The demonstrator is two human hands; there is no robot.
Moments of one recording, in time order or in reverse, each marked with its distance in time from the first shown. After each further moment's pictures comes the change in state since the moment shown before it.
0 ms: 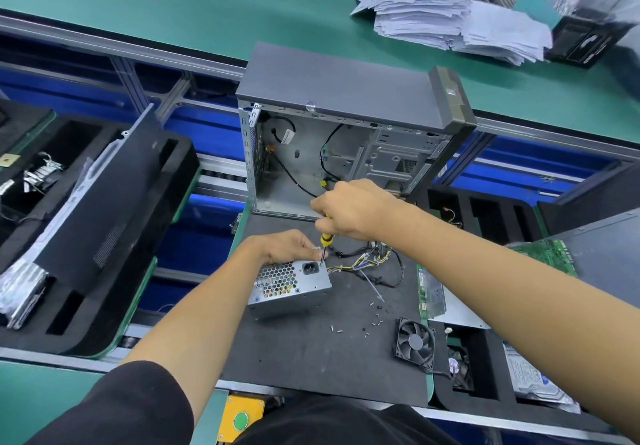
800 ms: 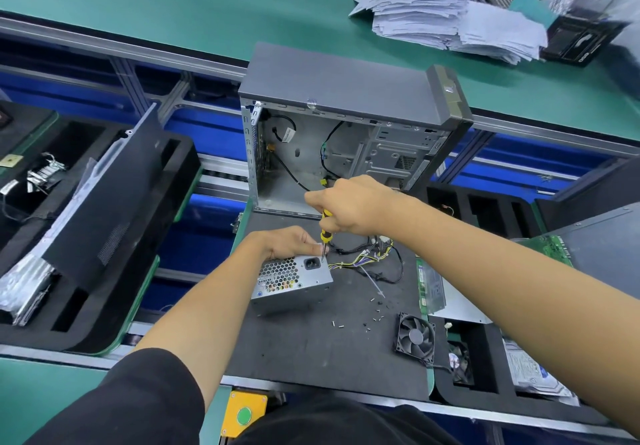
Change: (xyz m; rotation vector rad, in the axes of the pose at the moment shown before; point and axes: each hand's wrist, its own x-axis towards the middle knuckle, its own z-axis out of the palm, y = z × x) left_hand -0.014 0.015 0.005 0.040 0.019 -0.037; right_hand -0.003 -0.002 -0.003 0.064 -0.016 -0.013
